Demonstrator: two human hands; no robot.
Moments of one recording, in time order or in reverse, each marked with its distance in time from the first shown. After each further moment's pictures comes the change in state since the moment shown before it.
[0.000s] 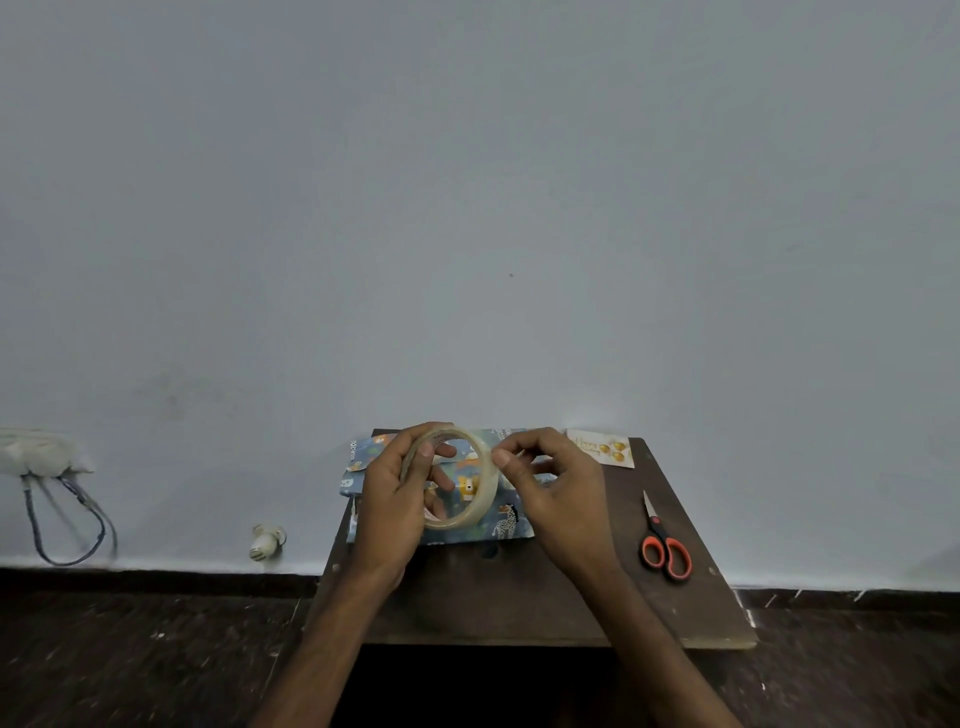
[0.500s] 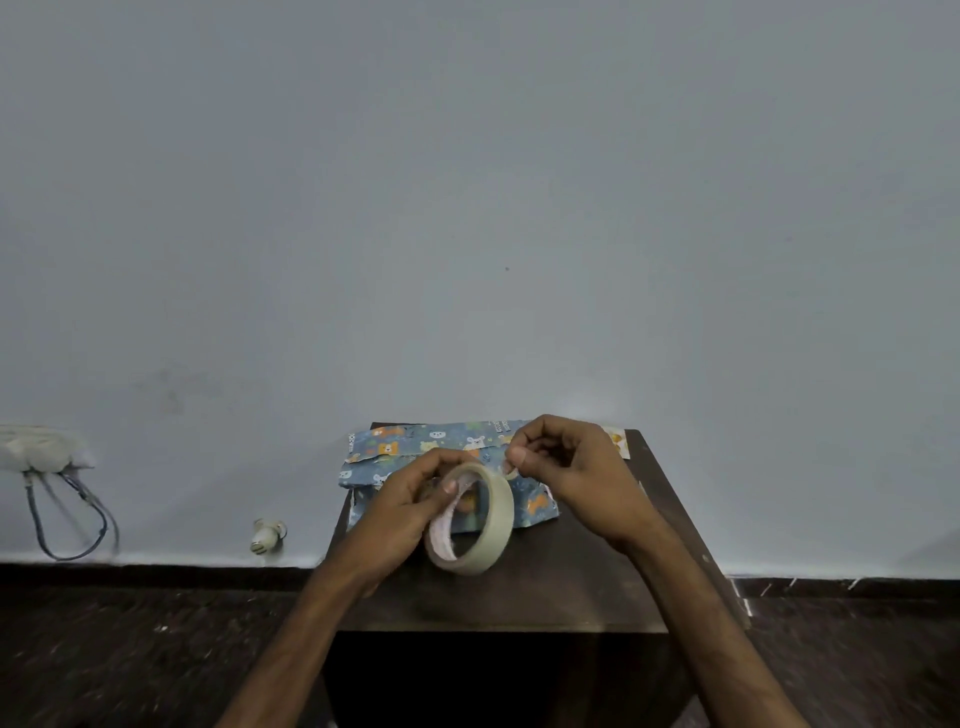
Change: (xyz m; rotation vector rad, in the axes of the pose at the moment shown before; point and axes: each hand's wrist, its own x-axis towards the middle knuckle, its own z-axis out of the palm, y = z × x) left_hand -0.009 -0.003 -0.017 0.058 -0.451 -0.134; right_hand 0.017 -0.013 -0.039 0.075 -0.374 0.176
